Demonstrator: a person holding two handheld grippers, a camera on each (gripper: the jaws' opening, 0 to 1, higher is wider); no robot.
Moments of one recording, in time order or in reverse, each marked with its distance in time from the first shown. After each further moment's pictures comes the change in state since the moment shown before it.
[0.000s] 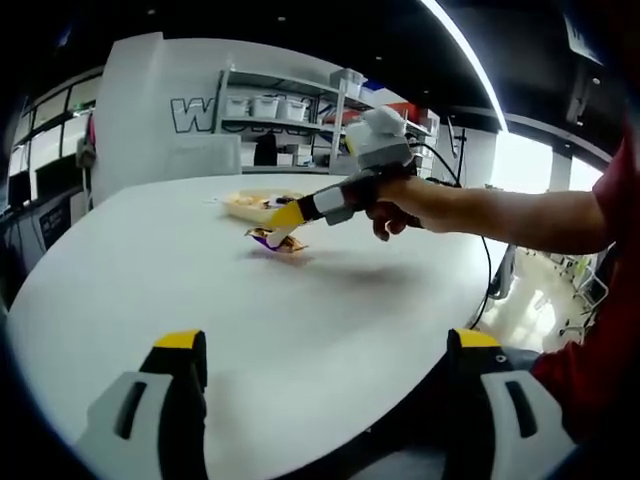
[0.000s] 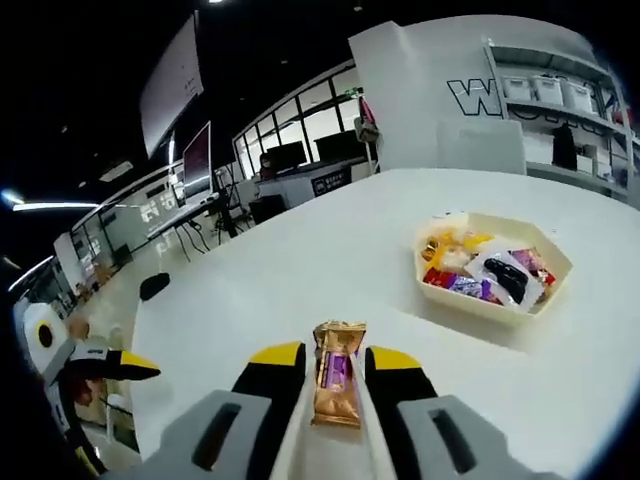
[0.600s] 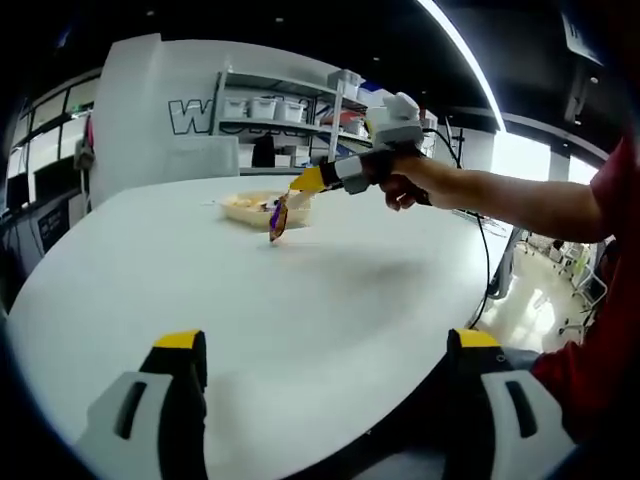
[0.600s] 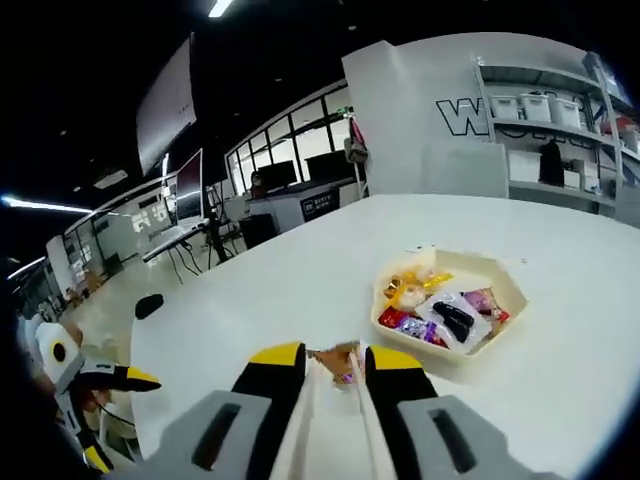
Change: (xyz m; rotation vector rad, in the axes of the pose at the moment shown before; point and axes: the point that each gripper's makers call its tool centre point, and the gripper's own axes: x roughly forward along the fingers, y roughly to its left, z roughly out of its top) left arm 0.002 -0.001 0.002 0.004 -0.004 -0.008; right arm -0.044 -0.028 0.046 -0.022 -0.086 -0.062
